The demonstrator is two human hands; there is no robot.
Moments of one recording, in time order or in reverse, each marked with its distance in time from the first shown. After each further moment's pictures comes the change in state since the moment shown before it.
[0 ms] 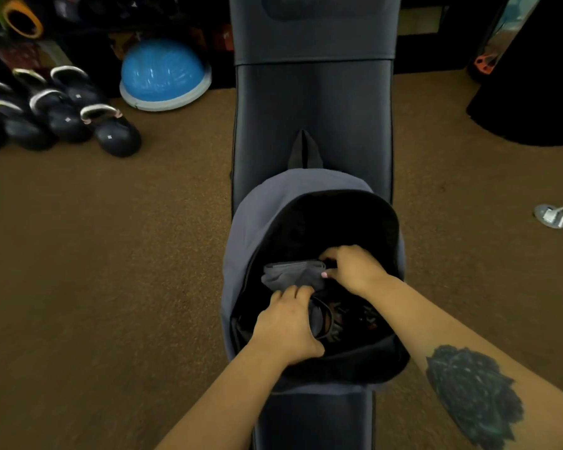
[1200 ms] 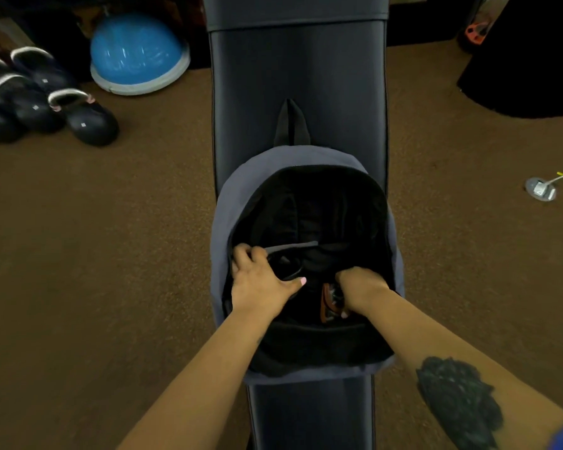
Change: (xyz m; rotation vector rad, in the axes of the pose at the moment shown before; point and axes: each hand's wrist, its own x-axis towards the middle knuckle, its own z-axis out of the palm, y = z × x) left_hand 0.042 -0.023 -0.002 -0.208 0.383 -0.298; right_hand -0.011 0.035 0.046 -0.311 -0.305 0.145
